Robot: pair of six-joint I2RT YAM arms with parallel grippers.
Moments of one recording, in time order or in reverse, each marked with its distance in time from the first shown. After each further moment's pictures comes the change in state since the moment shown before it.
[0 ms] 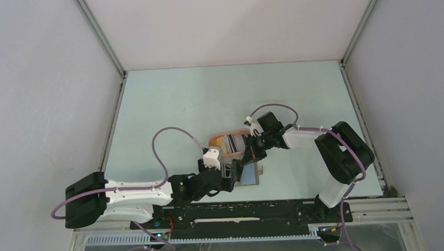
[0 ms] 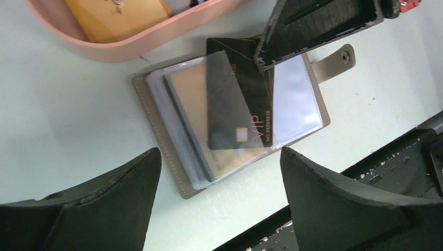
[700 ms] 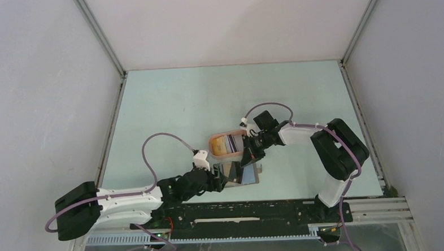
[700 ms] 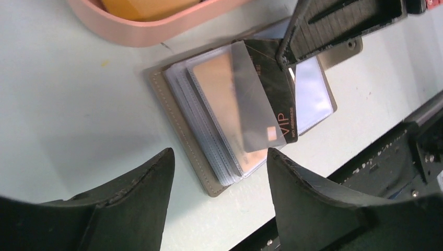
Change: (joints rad) left arm 0.129 -0.172 -0.212 0.163 0.136 -0.005; right arm 0.016 0.053 0.078 -0.116 -0.024 -0.116
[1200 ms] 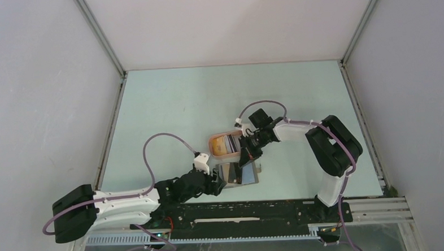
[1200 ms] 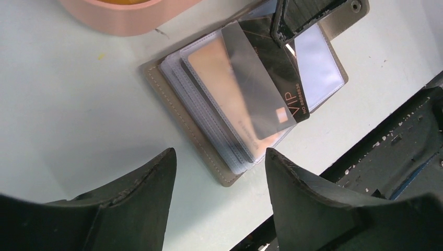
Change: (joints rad) left arm 0.000 -0.031 -0.034 0.006 0.075 0.141; right arm 0.016 0.045 0.085 -0.101 -0.013 -0.111
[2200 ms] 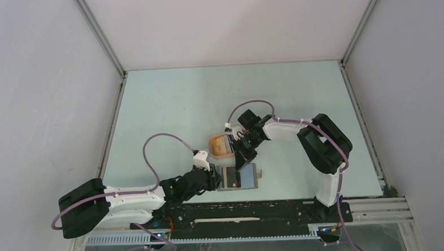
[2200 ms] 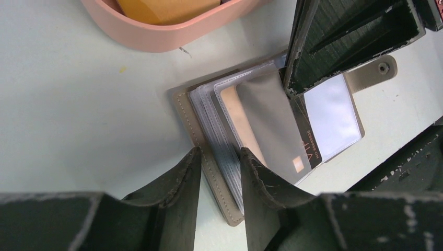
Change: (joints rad) left arm 0.027 0.098 -0.014 0.114 -0.061 -0.053; right arm 0.085 0.087 0.140 -0.169 0.055 -0.112
